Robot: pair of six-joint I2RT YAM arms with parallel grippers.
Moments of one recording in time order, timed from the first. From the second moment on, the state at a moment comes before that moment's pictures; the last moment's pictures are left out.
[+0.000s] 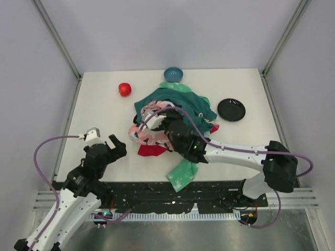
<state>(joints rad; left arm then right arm) -0.51 0.35 0.51 -0.72 -0.44 -0.71 1.15 1.51 0.97 0.45 0.72 -0.93</state>
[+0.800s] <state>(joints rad) -0.14 1.18 0.64 -0.26 -0.03 -0.78 0.72 1.36 0.92 0.25 0.59 -0.38</state>
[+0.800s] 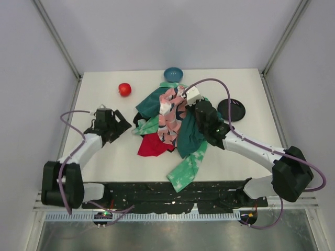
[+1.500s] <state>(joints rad) -0.13 1.85 1.12 -0.26 0.18 -0.69 0.71 1.28 0.81 0.21 0.57 -0.21</state>
